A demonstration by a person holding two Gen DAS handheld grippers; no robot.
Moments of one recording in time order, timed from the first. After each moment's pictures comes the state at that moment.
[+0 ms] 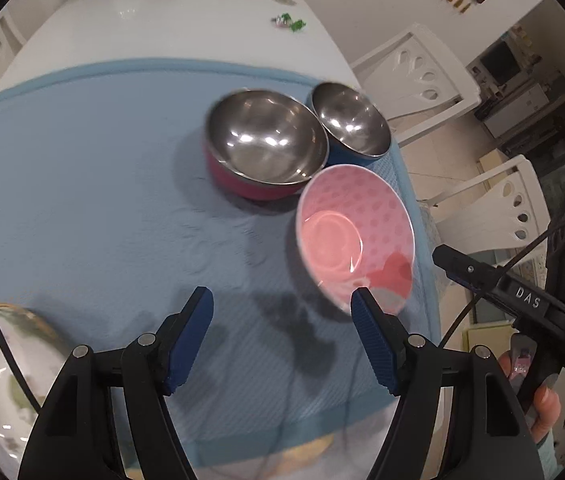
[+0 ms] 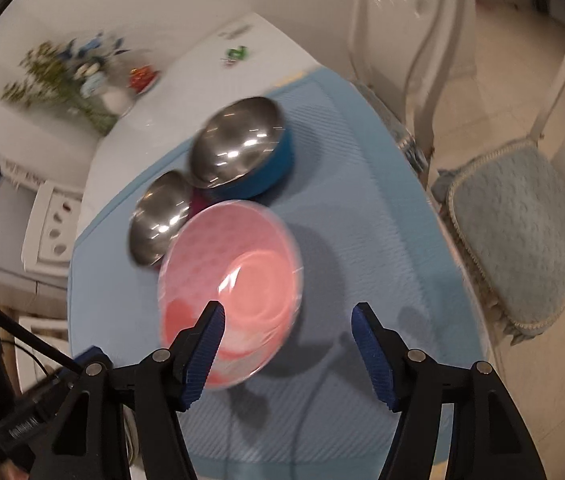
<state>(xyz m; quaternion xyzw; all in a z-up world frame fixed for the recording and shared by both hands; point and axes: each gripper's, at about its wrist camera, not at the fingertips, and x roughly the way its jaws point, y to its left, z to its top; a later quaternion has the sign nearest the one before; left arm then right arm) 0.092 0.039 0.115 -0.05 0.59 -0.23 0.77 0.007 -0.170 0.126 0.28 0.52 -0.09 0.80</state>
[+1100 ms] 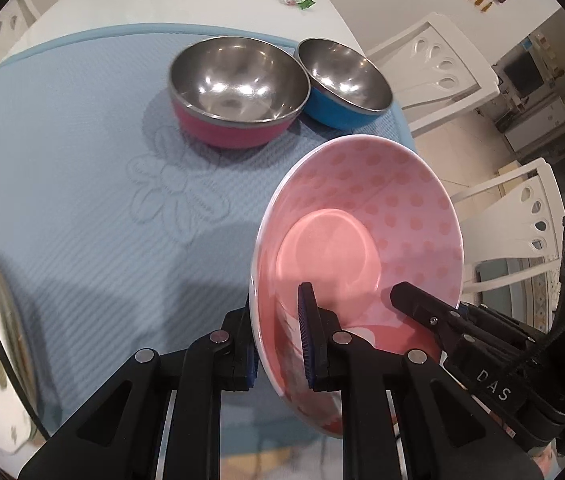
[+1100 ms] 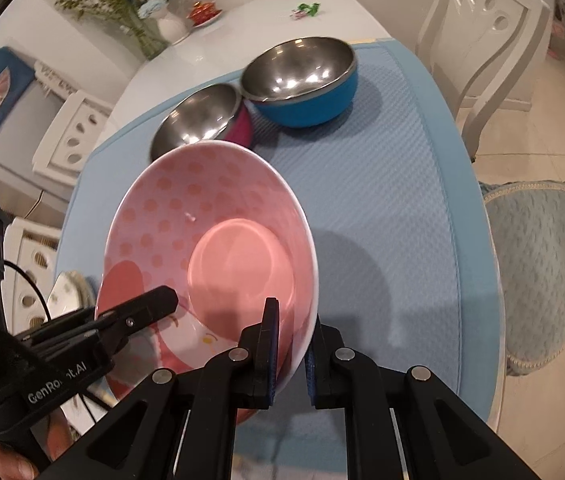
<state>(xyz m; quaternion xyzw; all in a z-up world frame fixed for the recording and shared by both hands) 0.039 0.019 0.096 -0.06 0.60 -0.19 0.78 -0.022 -0.126 0.114 0.18 0.57 0.01 0.80</state>
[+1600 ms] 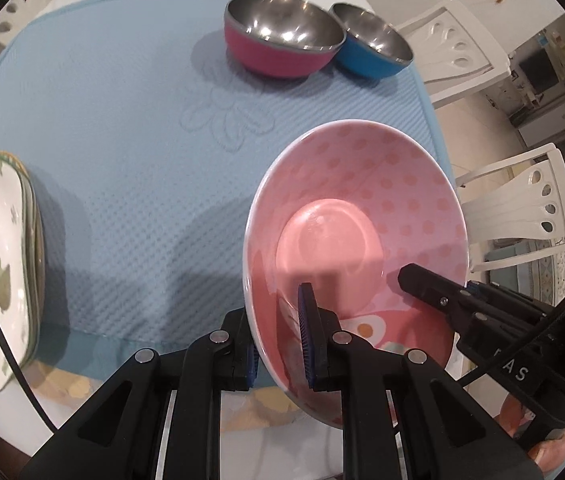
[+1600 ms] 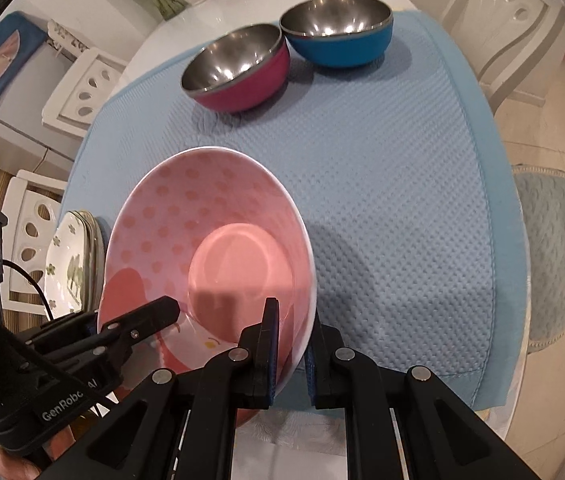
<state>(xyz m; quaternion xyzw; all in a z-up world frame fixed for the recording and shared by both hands) -0.009 0.045 0.073 -0.05 0.63 -0.16 0.76 -0.047 -0.087 0.098 0.16 0.61 0.03 0.78</state>
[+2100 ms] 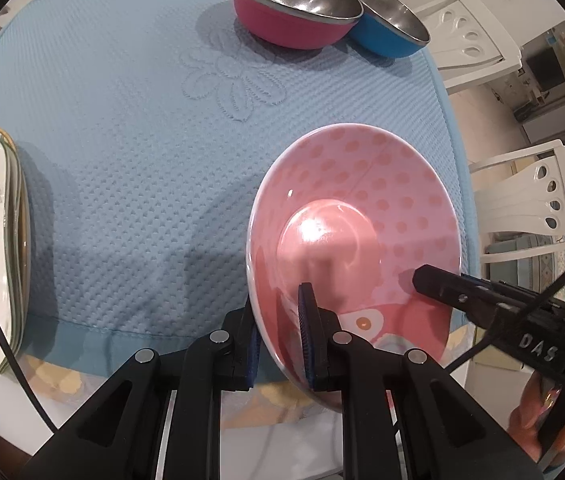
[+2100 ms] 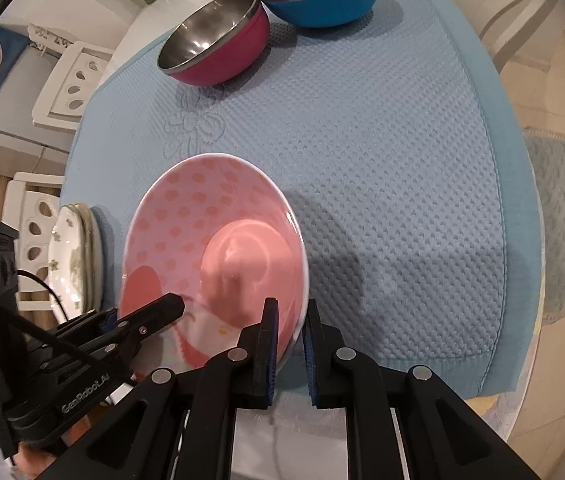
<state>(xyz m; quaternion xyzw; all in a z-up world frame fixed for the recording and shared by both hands) -0.017 0.051 0.058 -0.06 0.65 -0.16 0.74 -0.049 -0.102 0.083 0.20 0.65 0.04 0.73</state>
